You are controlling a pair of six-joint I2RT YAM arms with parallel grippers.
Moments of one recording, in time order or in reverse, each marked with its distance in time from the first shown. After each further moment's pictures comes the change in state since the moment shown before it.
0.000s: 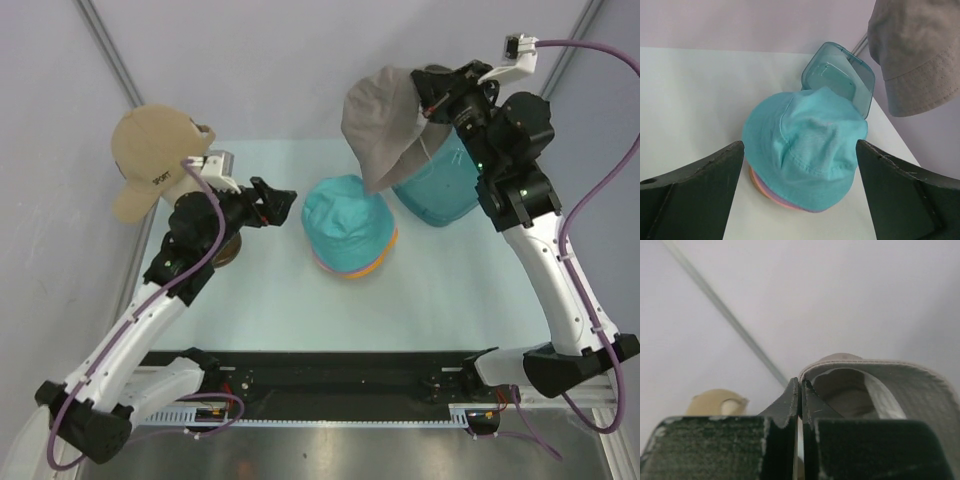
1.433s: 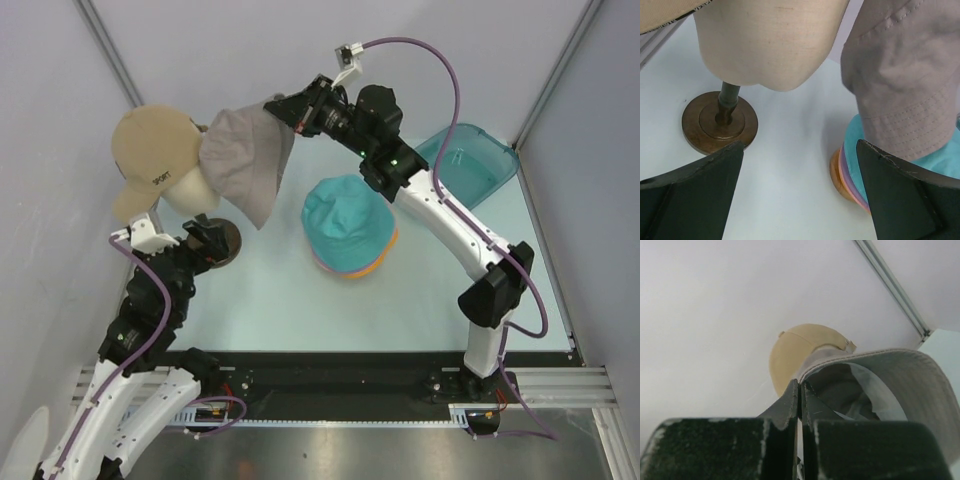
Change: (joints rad) left arm -0.001 -0.492 -0.163 -0.418 -0.592 -0.092; right arm 0.337 0.512 0.303 0.201 -0.264 0.287
